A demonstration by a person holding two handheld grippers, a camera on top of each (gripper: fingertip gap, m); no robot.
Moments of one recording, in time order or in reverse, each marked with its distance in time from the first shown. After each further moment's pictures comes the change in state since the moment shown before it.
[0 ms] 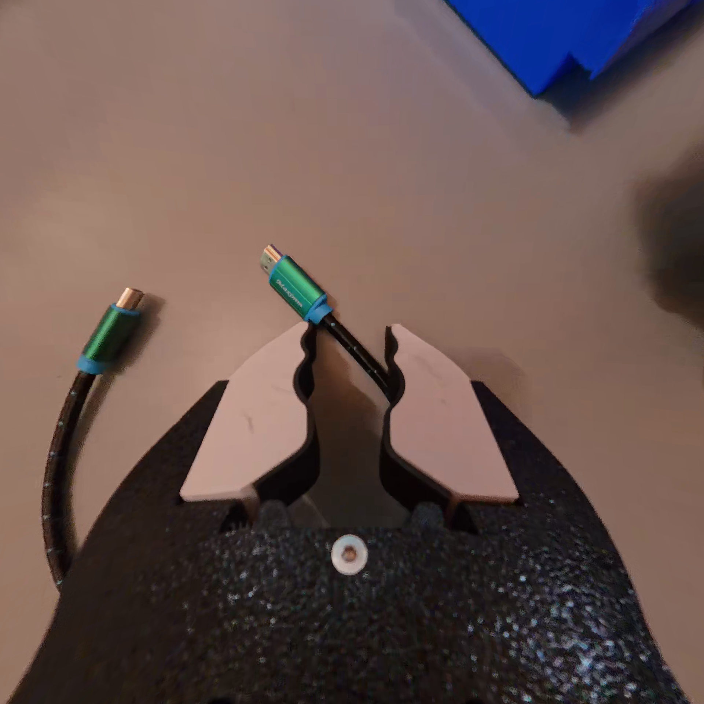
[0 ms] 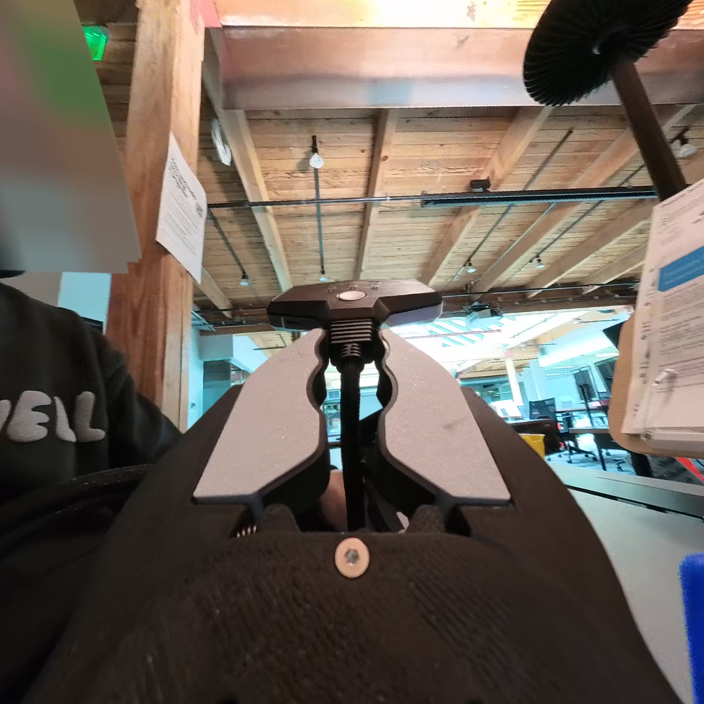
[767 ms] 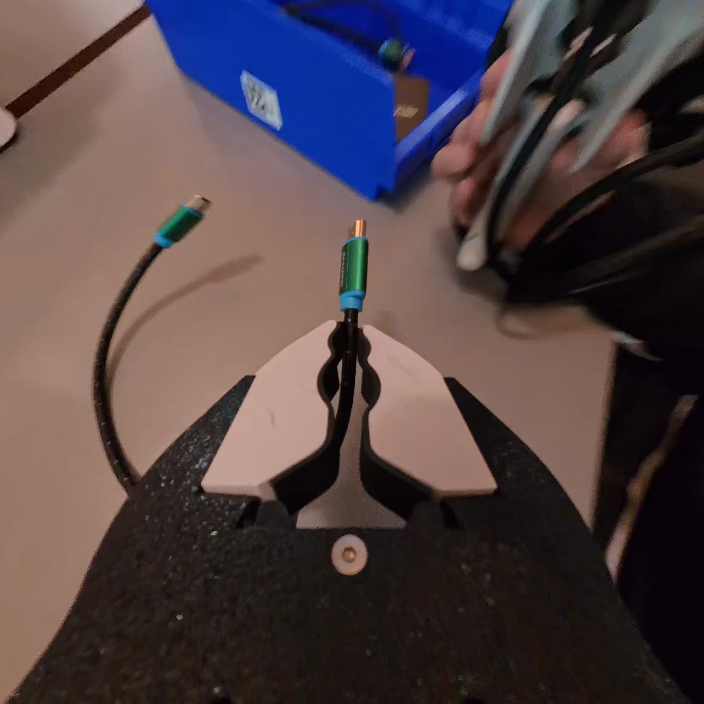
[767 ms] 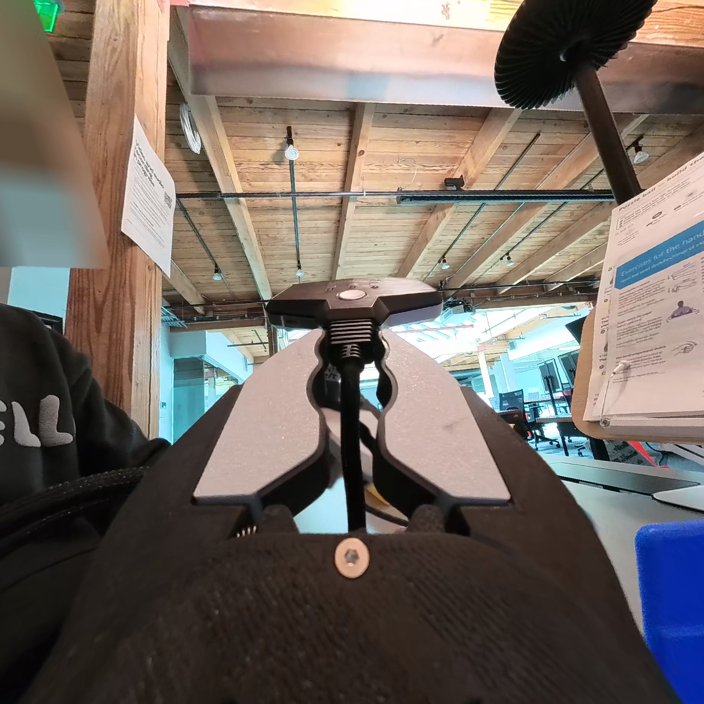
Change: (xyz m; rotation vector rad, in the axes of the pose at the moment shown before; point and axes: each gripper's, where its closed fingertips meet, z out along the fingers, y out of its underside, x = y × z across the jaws) left arm 0.033 -0.029 -0.096 0.256 0.269 0.083; right arm 0.009 0.001 -0.003 -0.014 0.070 -0.035
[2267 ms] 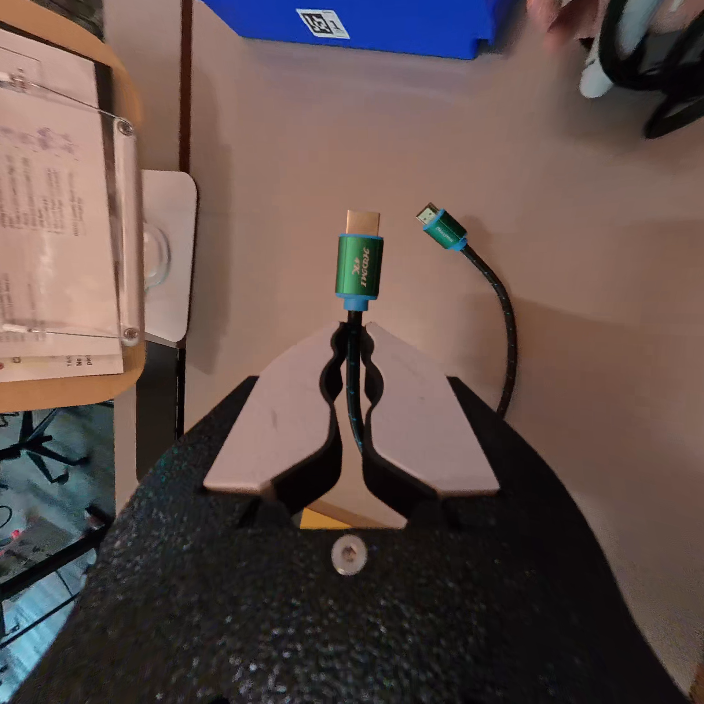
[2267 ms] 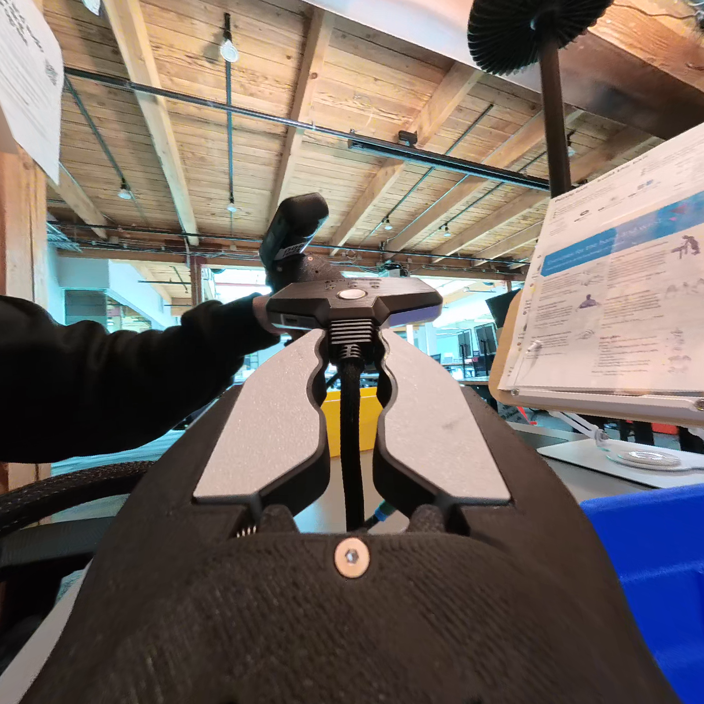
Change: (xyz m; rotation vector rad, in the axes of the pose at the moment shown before) left arm -0.066 -0.041 -0.062 -0.428 -0.252 0.542; right arm 0.013 0.020 0.002 -0.151 0.144 -0.197
